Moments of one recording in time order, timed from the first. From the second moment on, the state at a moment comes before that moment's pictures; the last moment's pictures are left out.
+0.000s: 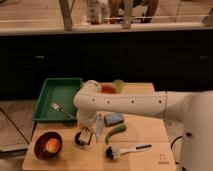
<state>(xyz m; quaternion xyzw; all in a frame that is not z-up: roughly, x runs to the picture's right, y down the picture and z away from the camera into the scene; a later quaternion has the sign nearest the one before) -0.098 0.205 0.729 -0.26 -0.28 -0.52 0.76</state>
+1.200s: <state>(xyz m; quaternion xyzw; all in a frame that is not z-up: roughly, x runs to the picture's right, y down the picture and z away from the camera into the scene) -0.115 0.212 0.710 -0.26 -0.28 -0.53 0.75</state>
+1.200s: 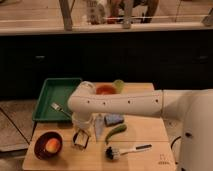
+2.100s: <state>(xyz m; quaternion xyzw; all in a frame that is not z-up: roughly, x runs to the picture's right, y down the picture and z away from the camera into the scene) -0.118 0.216 0.713 -0.27 -0.29 -0.53 0.75</state>
